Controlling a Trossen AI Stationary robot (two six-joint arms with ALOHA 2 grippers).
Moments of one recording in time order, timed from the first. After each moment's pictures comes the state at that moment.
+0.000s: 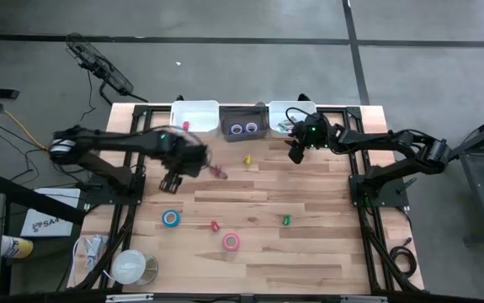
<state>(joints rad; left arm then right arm) 0.07 1.38 1.18 -1.29 -0.10 0.33 -0.60 1.35 0.52 0.15 -0.07 -0.10</state>
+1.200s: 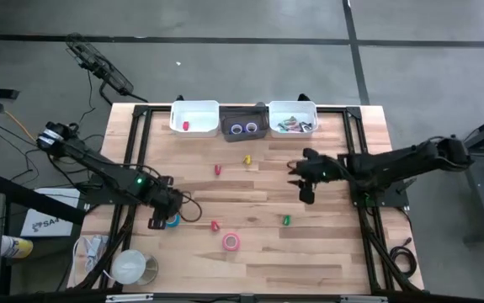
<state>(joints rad) -0.45 1.14 0.66 -0.86 -0.06 -0.39 0.00 1.06 0.49 -0.14 0.11 0.11</state>
